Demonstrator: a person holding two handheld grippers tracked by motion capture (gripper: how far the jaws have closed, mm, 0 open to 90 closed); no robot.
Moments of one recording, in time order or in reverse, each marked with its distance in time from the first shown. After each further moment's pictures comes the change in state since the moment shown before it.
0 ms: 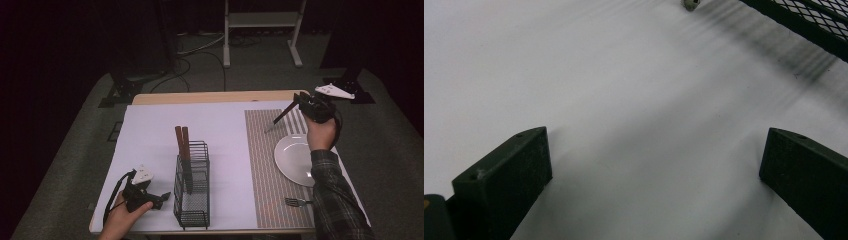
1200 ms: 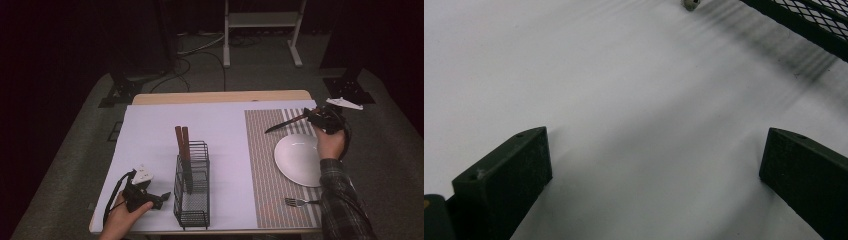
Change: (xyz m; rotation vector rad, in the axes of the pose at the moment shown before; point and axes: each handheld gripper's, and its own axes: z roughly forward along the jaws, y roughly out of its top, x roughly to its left) left arm 0.000 0.000 0.000 0.002 0.000 -0.001; right arm -0.047 -0.049 0.002 0.133 -0.101 0.119
